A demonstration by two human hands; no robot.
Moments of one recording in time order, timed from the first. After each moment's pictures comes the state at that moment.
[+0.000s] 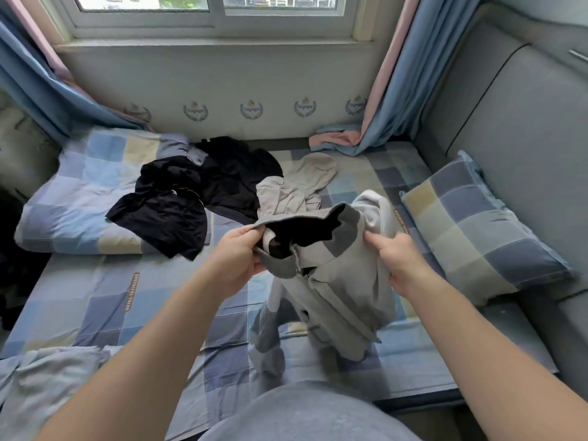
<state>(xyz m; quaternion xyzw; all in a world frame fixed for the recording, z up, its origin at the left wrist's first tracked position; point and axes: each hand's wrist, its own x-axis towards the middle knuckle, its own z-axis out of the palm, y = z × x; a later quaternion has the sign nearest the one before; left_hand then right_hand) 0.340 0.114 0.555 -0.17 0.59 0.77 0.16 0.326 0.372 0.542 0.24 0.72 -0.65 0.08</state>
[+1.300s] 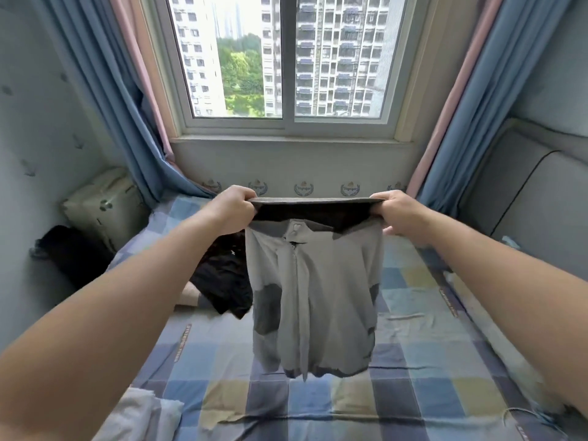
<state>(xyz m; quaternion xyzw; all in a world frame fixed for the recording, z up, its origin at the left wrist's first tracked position) 0.305 -0.061 0.713 -0.06 0.93 0.36 -0.04 0.257 0.249 0.713 -0.07 0.88 -0.47 0.10</state>
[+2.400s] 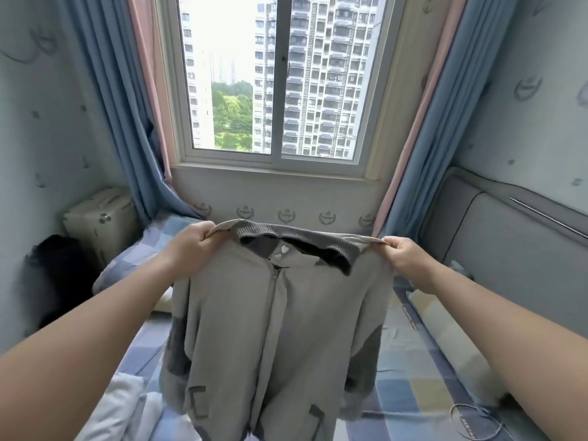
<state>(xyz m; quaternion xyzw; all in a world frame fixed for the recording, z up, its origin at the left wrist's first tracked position) 0.508 -0.074 0.714 0.00 0.90 0.41 -0.14 0.443 0.334 0.717 -0.08 0.87 -0.48 0.02</state>
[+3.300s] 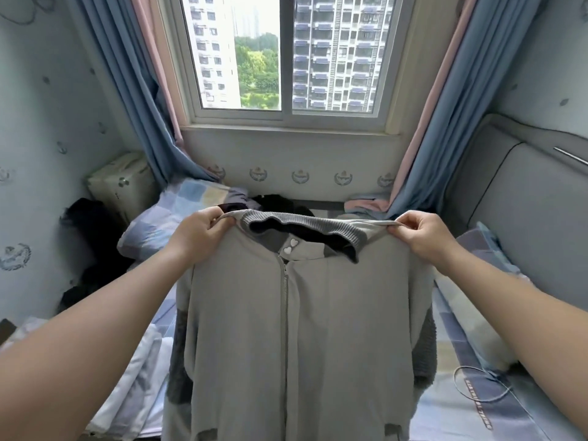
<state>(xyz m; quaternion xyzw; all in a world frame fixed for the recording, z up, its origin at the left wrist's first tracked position) 0.504 0.011 0.664 -0.06 0.92 0.34 -0.15 0.417 0.424 0.665 -0.10 0.88 -0.46 -0.04</state>
